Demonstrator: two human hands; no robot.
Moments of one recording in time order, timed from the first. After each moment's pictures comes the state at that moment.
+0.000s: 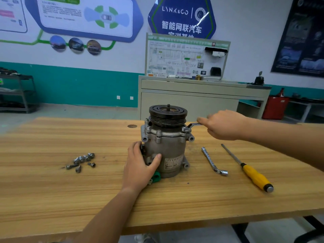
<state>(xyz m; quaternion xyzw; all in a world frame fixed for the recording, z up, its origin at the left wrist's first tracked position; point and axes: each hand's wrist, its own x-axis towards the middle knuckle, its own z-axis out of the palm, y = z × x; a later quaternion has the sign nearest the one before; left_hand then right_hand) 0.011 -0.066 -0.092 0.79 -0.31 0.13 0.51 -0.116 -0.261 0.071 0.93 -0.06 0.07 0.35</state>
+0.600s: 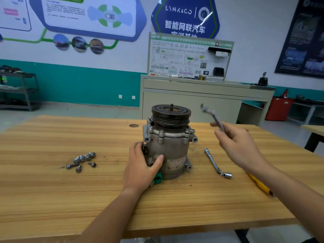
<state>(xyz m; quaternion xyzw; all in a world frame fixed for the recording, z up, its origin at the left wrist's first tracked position) 0.013 -0.067 -0.095 0.79 -0.30 0.15 0.51 -0.151 -0.227 0.018 0.87 -0.11 0.40 -0.26</state>
